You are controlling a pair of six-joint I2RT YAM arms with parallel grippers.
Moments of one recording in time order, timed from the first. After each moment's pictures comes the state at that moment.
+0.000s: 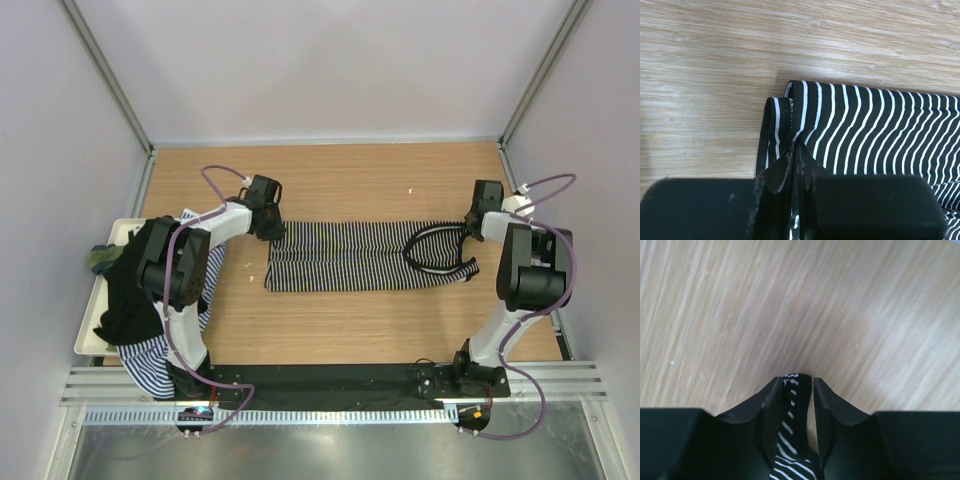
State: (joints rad) left arm -0.37 1.92 1.23 -0.34 -0.04 -0.55; right arm -0.17 1.80 1.00 -0.07 0.44 0.87
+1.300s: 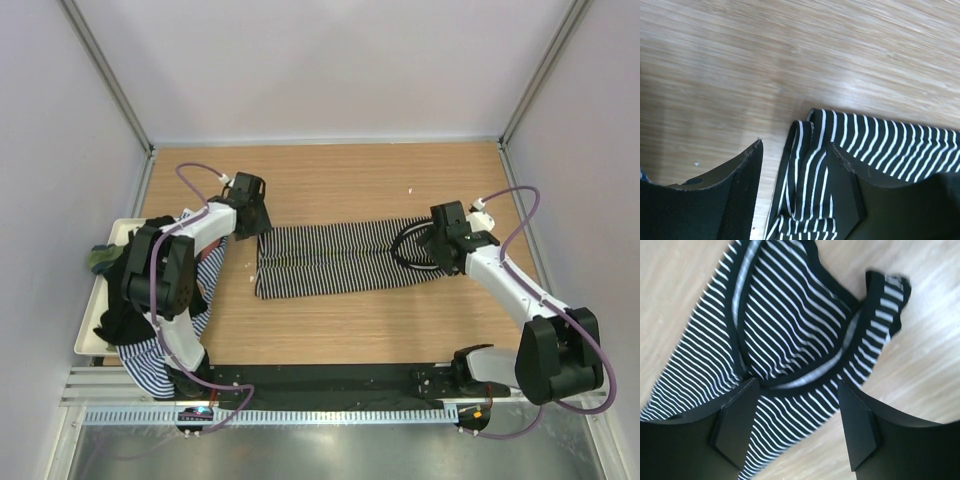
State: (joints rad) left arm -0.31 1.79 1.17 -0.39 -0.18 -0.55; right arm 0.20 1.26 0.82 -0.52 0.34 0.98
